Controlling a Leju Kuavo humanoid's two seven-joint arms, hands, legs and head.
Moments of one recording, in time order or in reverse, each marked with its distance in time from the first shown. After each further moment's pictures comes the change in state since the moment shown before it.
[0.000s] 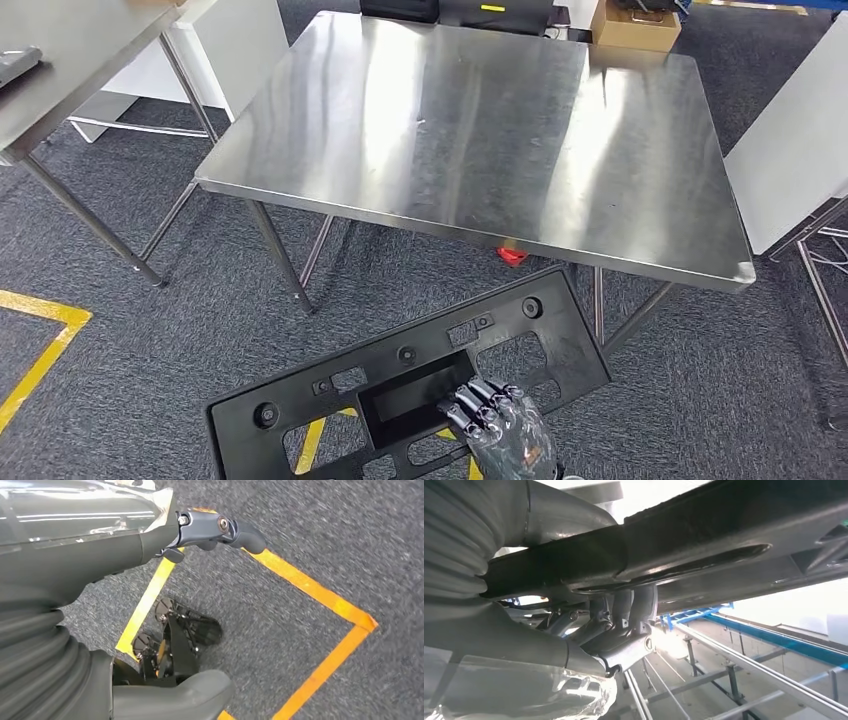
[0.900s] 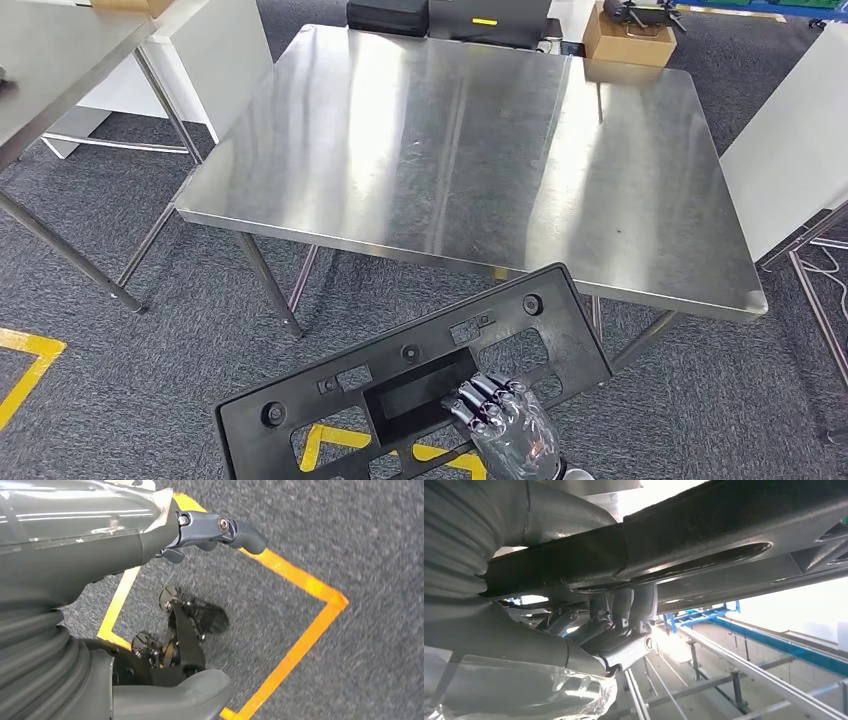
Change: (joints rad) left arm -0.001 0.000 0.000 0.000 0.002 0.011 0.002; right arm -0.015 -0.012 -0.014 0.019 -0.024 0.000 -0.013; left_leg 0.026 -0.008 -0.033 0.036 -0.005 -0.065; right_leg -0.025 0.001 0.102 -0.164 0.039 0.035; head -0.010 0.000
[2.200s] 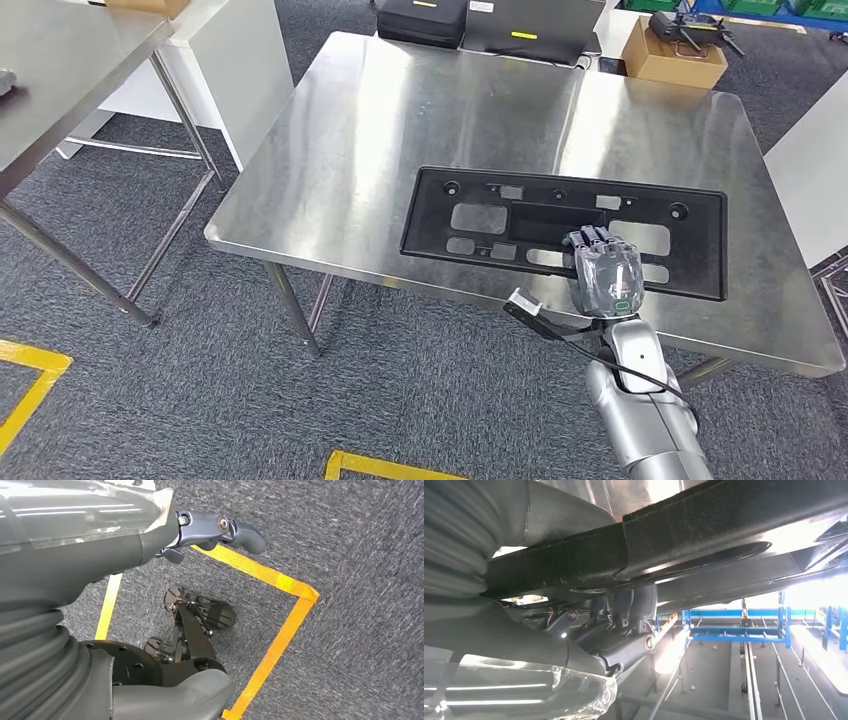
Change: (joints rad) left arm -0.003 0.005 -0.062 -0.001 -0.065 -0.069 0.035; right arm -0.521 0.023 -0.363 0.545 0.100 0.030 0.276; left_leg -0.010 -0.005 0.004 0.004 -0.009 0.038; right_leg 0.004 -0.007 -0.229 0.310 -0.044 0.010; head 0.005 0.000
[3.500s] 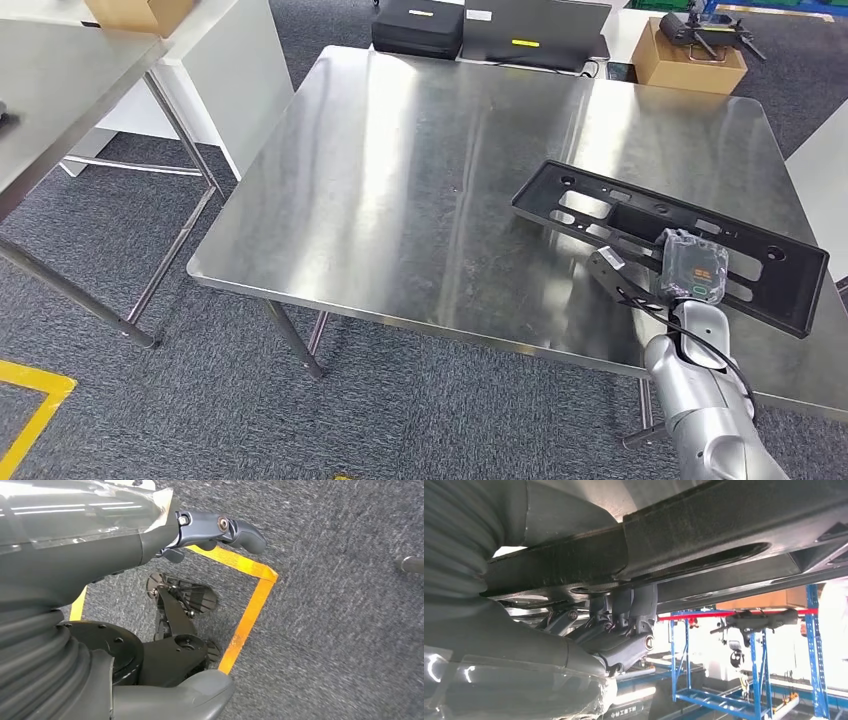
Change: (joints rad) left arm -0.030 -0.002 -0.012 -0.001 -0.020 -0.034 -0.008; right arm -0.207 -0.079 -0.301 0.375 0.060 0.124 0.114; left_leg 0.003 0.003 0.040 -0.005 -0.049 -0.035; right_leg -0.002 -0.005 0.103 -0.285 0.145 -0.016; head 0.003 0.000
